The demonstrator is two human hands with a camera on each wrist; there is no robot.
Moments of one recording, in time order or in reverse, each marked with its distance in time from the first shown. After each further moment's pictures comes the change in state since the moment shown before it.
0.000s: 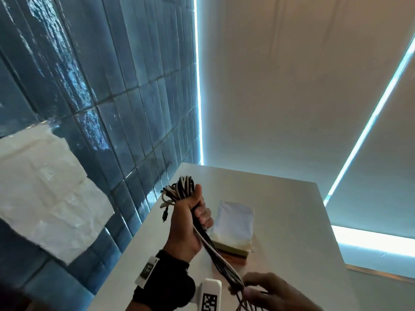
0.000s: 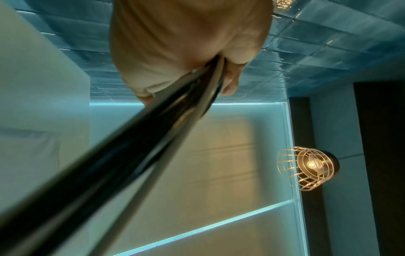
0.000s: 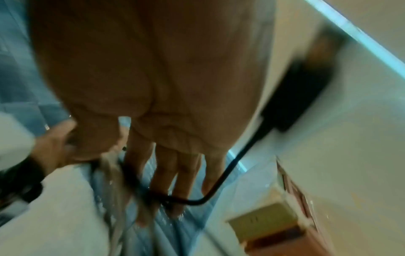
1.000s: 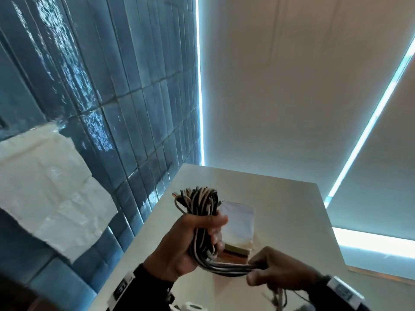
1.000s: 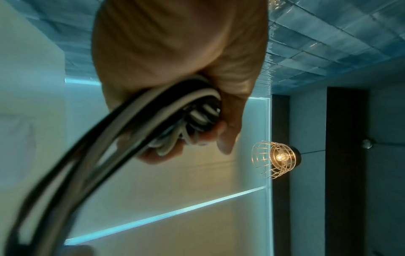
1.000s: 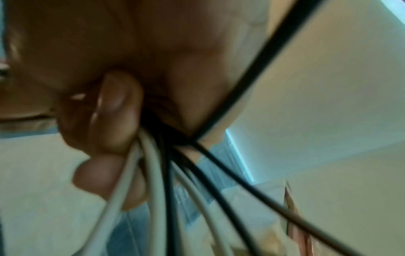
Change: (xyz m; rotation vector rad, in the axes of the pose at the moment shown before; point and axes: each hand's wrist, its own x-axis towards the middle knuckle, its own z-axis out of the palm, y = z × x) left_hand -0.050 0.016 -0.004 0.193 -0.352 -0.250; right_hand 0.024 -0.030 -0.030 0.031 -0.220 -0.020
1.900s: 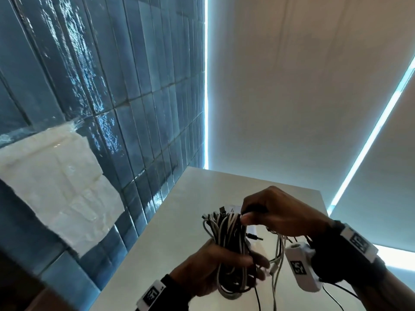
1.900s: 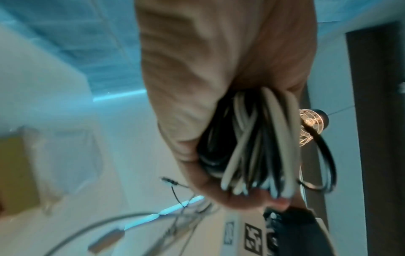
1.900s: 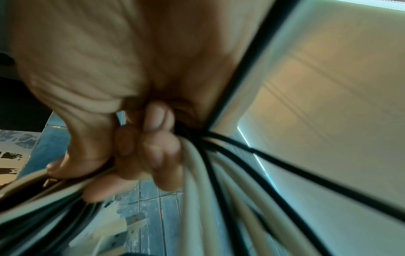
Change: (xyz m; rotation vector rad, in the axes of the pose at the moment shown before) left_hand -0.008 -0.037 0.002 0.195 -0.288 -0.081; right_hand 0.012 -0.110 -0.040 -0.540 0.180 -0.214
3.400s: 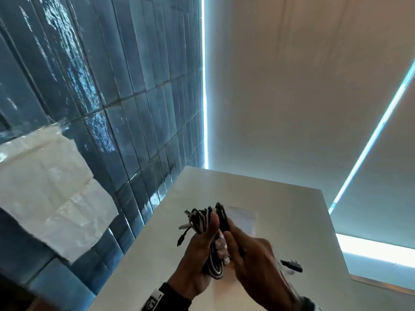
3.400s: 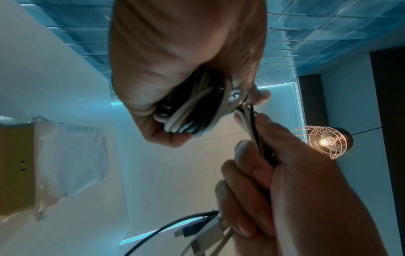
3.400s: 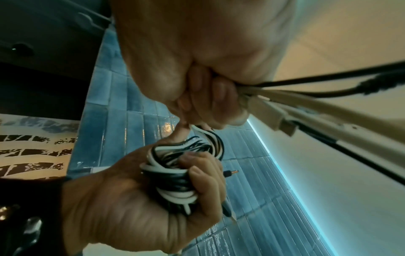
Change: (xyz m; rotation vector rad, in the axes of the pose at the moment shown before) left_hand 0.032 -0.015 -0.023 -0.291 0.529 0.099; right_hand -0.018 0.009 0.103 -0.121 0.508 0.137
